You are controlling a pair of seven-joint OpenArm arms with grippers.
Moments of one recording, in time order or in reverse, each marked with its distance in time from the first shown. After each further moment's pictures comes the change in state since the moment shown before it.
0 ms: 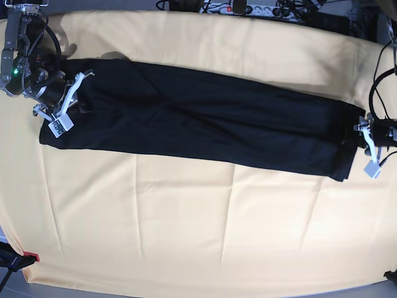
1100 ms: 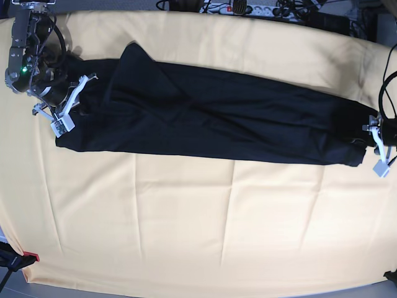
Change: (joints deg) left arm -0.1 -2.8 0.0 1.3 0.3 2.5 1.4; right arm 0.0 -3.3 0.0 -1.2 -8.6 -2.5 5.3
